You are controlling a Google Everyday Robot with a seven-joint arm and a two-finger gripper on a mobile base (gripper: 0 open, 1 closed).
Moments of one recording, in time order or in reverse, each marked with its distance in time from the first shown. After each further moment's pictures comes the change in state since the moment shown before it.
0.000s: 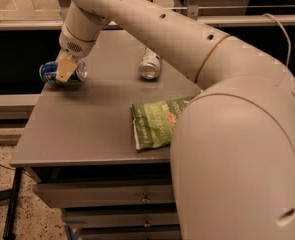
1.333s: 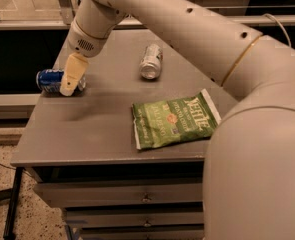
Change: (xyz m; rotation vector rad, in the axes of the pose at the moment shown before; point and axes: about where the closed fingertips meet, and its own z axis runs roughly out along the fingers) arm 0.019 0.027 -0.042 -0.031 -0.013 -0.012
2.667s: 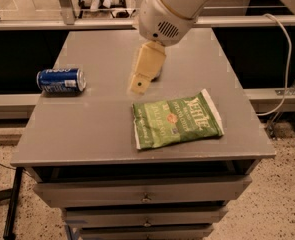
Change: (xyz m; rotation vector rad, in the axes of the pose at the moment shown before) arm 0.088 0.086 -0.180 0.094 0.067 -0.029
